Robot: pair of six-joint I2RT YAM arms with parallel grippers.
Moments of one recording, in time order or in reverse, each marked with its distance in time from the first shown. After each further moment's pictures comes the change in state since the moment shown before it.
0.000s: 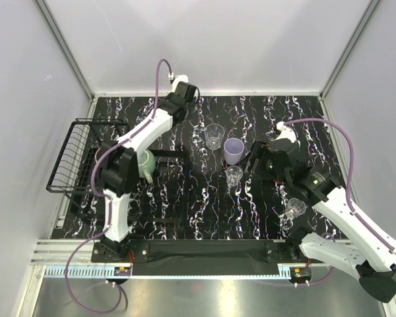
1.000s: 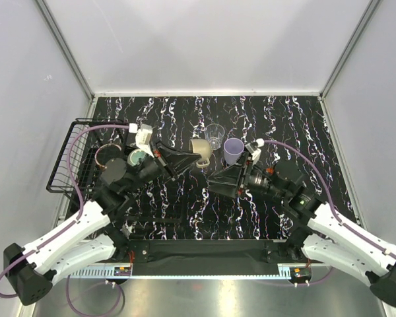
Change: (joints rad) left arm -0.261 -1.255 -1.162 0.929 0.759 -0.254; right arm 0.076 -0.157 -0.415 0.854 -0.705 0.735
